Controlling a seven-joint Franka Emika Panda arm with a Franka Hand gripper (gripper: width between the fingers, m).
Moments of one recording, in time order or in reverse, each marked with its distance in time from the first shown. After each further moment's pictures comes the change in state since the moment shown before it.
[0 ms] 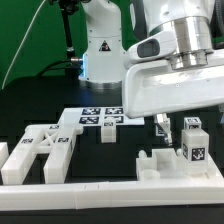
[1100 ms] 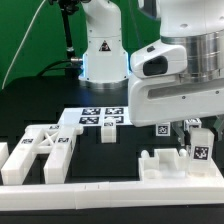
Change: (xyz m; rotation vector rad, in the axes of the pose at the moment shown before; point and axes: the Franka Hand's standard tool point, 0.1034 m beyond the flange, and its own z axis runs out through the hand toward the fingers) arm -0.010 -0.005 0.005 0.001 -0.382 0.244
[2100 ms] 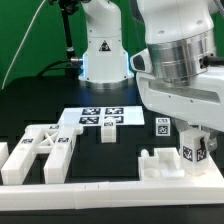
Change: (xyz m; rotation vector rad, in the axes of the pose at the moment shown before) arm 0.006 0.005 0.002 0.105 -0.015 0.918
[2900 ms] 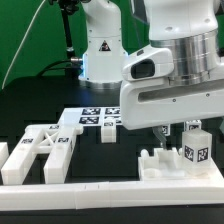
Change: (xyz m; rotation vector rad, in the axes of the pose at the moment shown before) arm 0.006 0.004 -0.001 -0.060 0.034 -0.997
